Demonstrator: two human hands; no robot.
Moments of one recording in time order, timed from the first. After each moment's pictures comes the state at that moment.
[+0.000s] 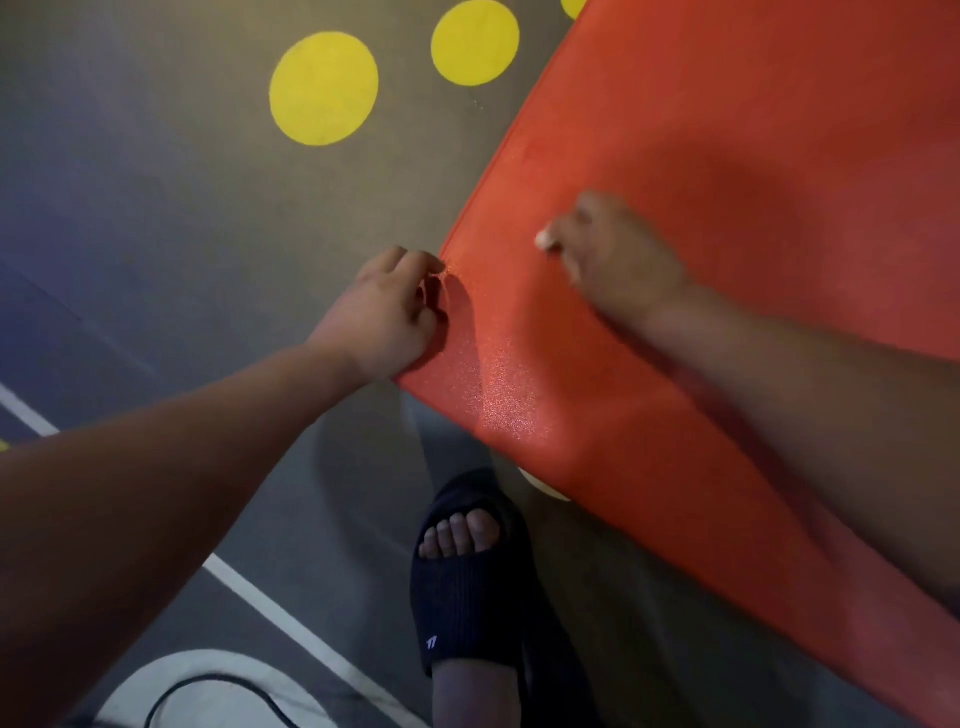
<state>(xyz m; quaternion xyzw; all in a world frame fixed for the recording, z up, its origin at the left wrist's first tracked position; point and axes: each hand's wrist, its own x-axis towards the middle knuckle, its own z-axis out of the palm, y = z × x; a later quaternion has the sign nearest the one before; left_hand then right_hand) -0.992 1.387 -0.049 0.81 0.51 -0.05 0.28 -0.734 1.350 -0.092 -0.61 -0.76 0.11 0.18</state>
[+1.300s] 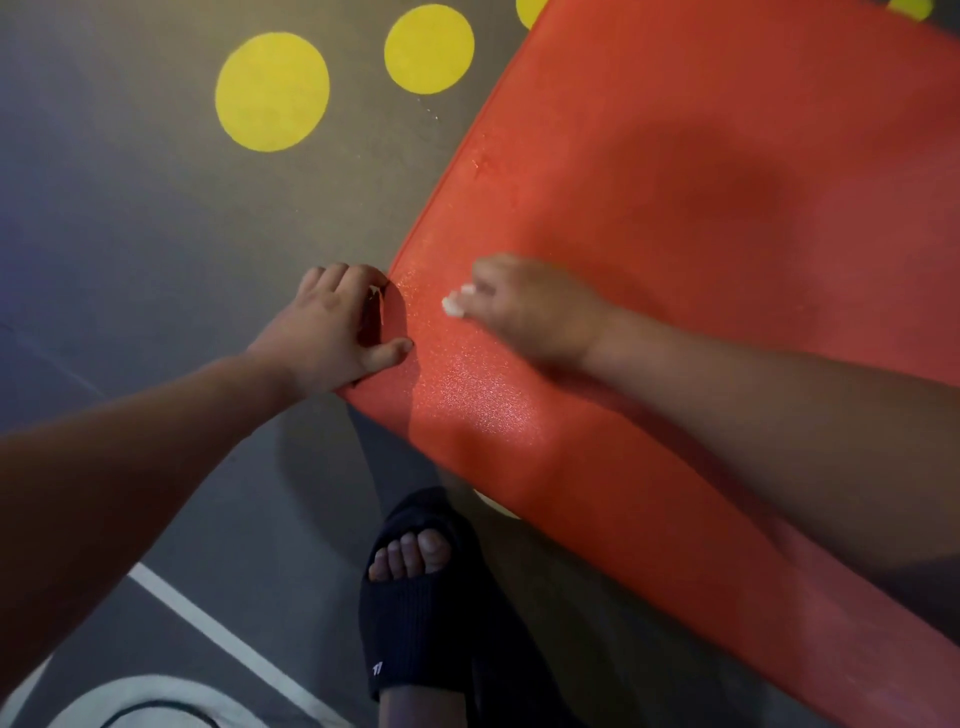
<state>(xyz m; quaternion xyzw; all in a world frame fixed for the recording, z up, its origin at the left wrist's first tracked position) -1.001 1.400 -0.072 0.83 0.49 -0.10 0.24 -0.750 1.349 -0.078 -0.49 -0.85 0.17 0.11</state>
